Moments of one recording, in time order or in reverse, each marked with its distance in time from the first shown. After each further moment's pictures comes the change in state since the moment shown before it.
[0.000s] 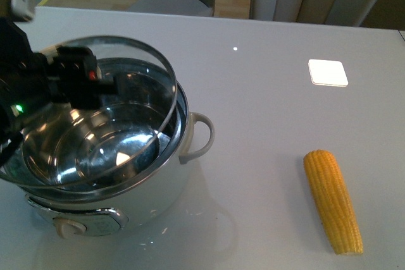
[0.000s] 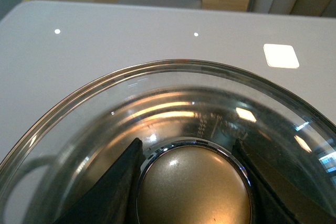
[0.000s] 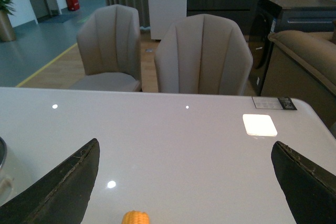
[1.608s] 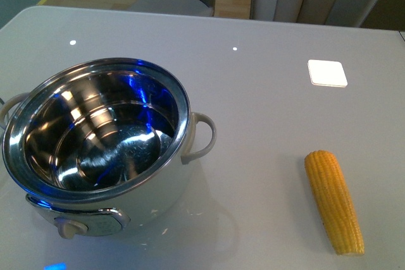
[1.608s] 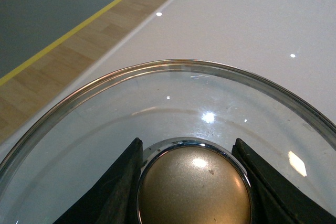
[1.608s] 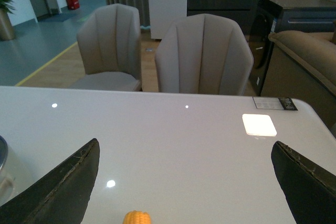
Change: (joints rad) left arm 0.828 0.742 0.429 0.326 0.373 0.154; right arm 0.000 0.000 0.000 0.000 0.000 0.000
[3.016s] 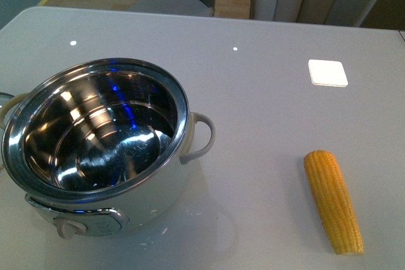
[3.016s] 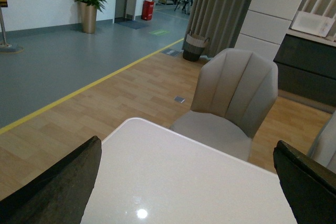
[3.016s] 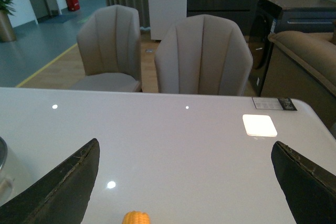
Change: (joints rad) left arm -0.238 -1.102 -0.406 -0.287 -0.086 -0.253; right arm 0.000 0.000 0.000 0.000 0.000 0.000
